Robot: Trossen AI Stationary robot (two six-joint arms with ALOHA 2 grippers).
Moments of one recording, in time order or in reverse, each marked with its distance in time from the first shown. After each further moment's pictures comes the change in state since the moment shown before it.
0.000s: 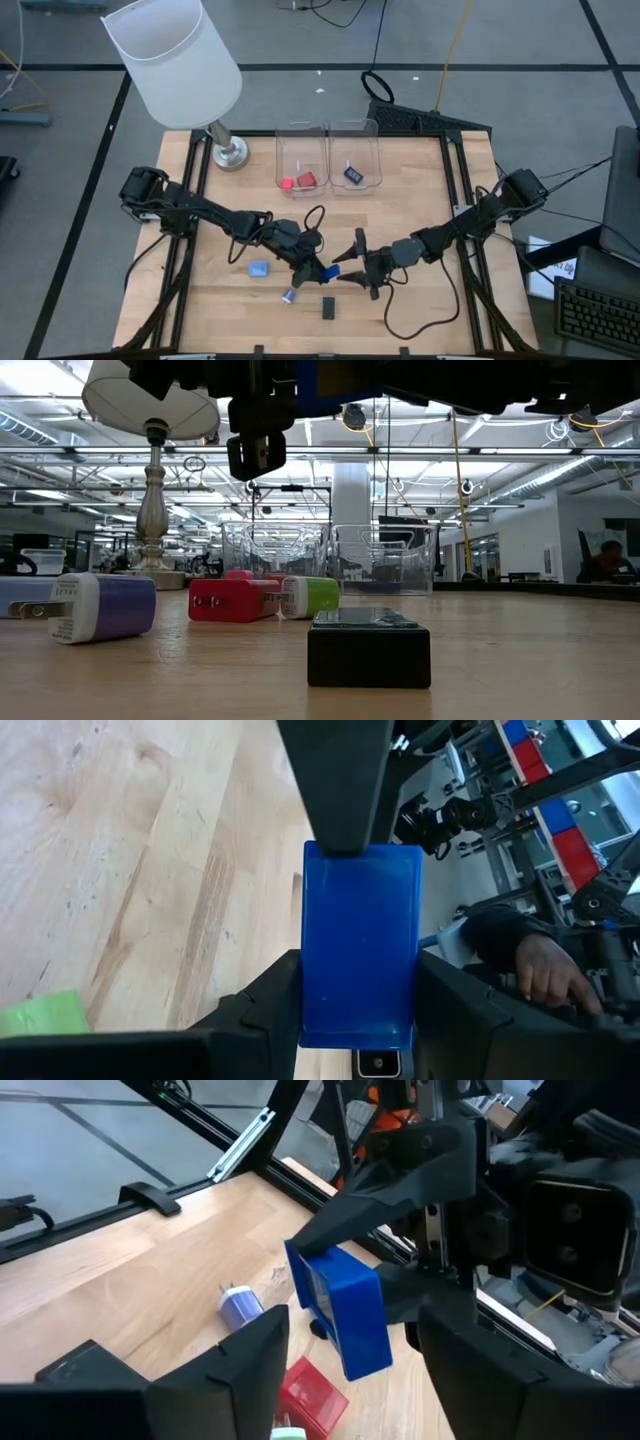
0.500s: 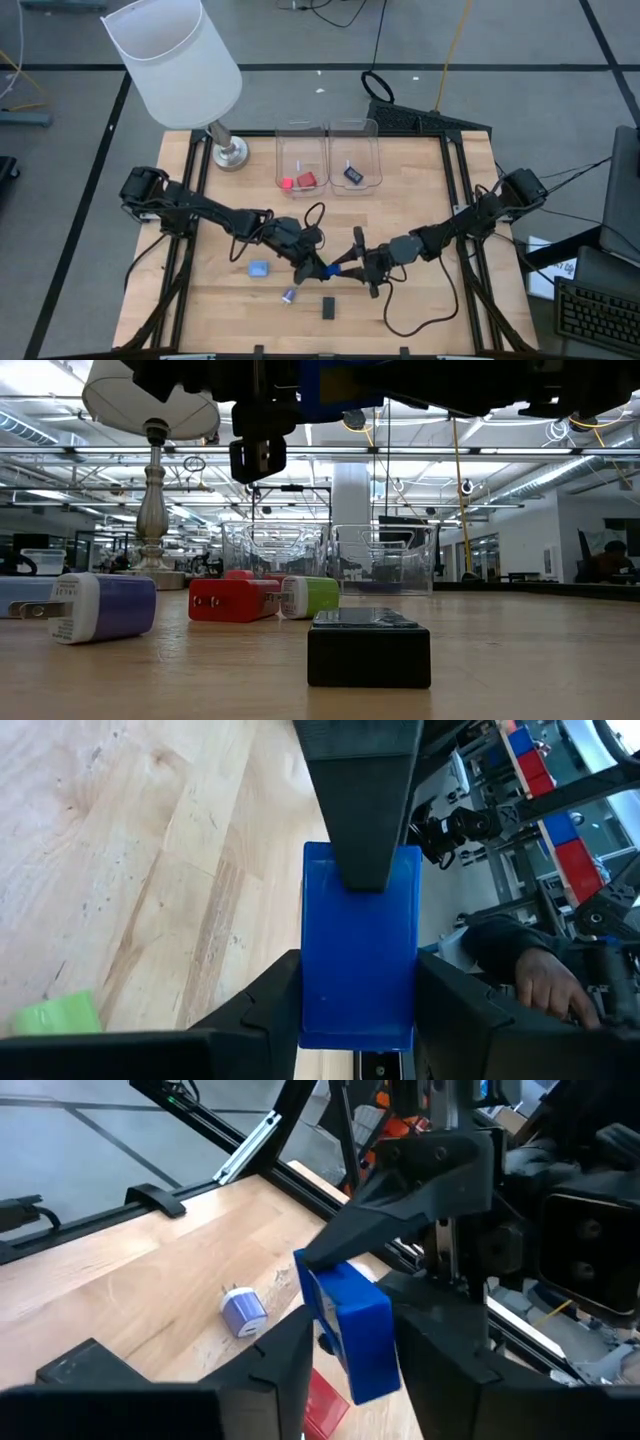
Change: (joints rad) left arm 0.018 0.000 0.000 -0.003 -0.002 -0.020; right arm -0.028 0.000 0.000 0.001 -0.056 -0.007
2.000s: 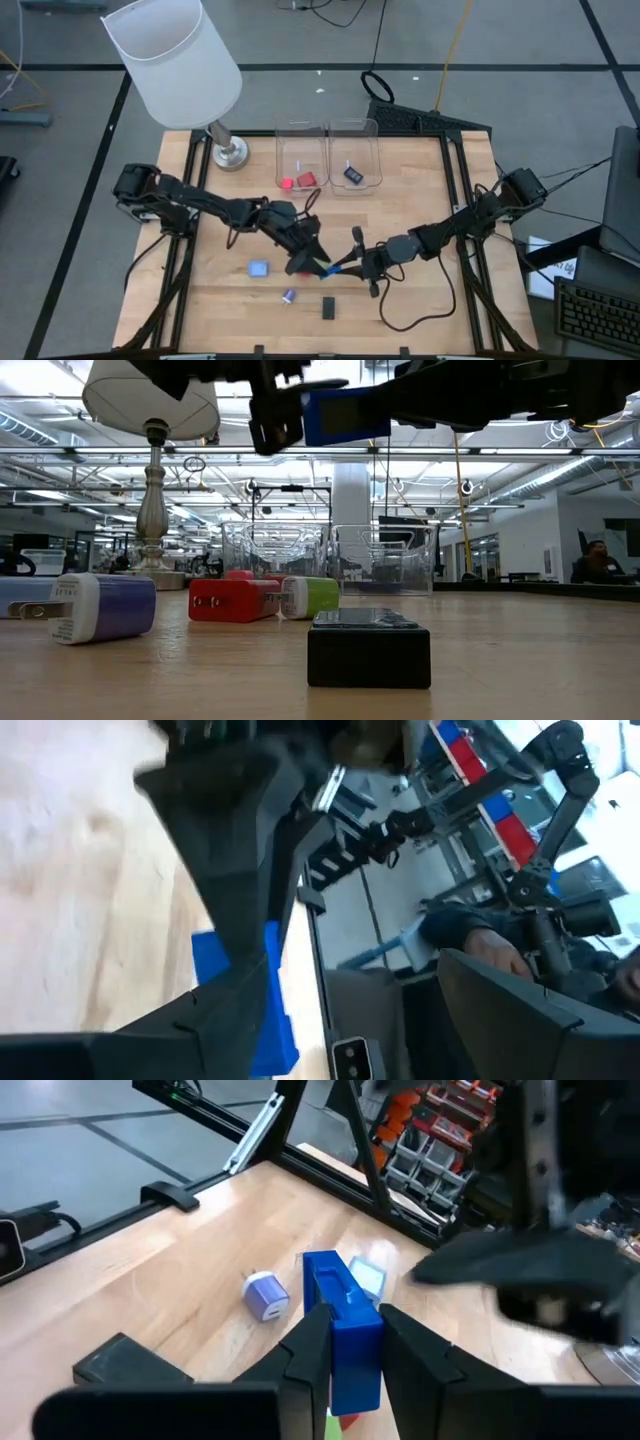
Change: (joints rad) left arm 0.073 -0.065 0.000 0.045 0.158 0.127; right arm -0.015 0.001 -0.002 -0.052 -0.024 0.136
